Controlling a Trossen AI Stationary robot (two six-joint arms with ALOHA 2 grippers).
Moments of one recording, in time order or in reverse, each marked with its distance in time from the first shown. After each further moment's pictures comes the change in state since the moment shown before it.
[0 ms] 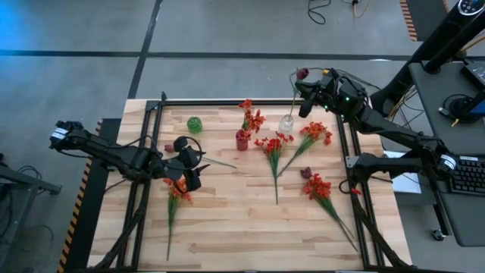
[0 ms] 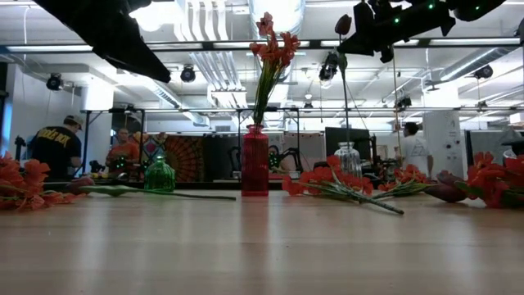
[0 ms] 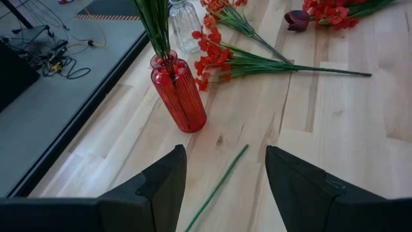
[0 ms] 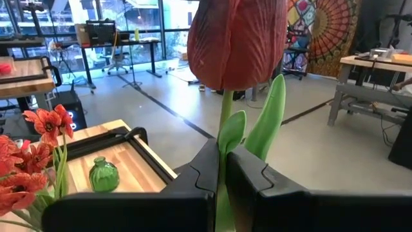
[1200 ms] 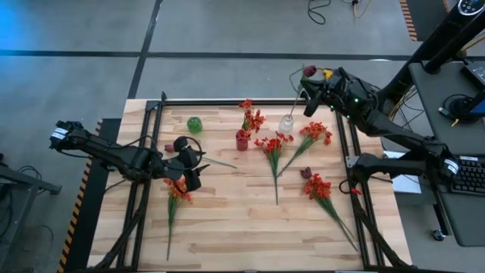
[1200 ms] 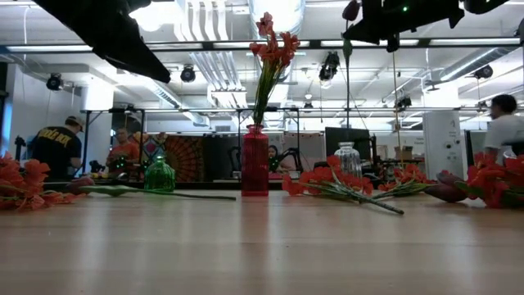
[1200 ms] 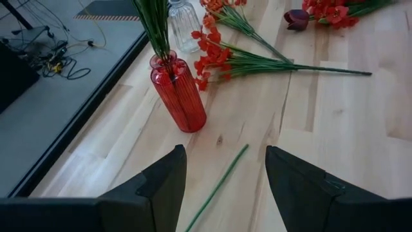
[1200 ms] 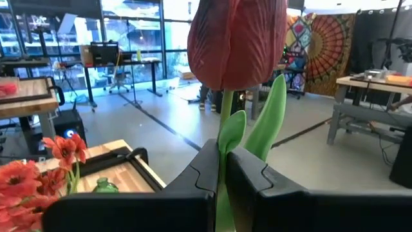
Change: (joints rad) left arm 0.000 0.000 -0.001 0.002 0.001 0.007; right arm 0.000 -0.064 0.002 0.015 -0.002 -0.005
